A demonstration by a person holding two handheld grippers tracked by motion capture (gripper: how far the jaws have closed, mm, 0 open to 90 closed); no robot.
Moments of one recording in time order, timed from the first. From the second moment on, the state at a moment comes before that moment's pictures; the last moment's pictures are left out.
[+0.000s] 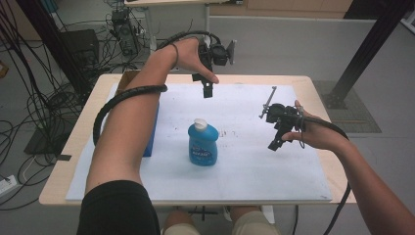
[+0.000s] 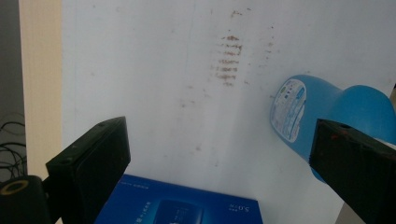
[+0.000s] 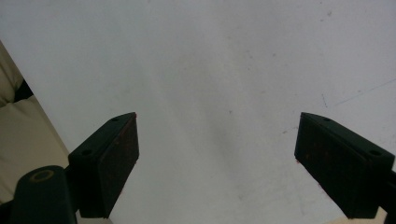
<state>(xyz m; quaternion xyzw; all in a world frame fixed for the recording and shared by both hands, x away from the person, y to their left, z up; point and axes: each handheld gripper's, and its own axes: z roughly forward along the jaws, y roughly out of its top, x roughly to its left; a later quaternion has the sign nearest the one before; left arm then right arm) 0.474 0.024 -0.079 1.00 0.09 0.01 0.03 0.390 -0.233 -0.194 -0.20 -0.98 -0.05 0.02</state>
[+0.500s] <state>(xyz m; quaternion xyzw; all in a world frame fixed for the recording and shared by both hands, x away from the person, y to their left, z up) 0.473 0.026 -0.077 1.00 0.09 0.00 0.04 0.387 -0.235 -0.190 -0.20 -0.98 -0.05 0.01</state>
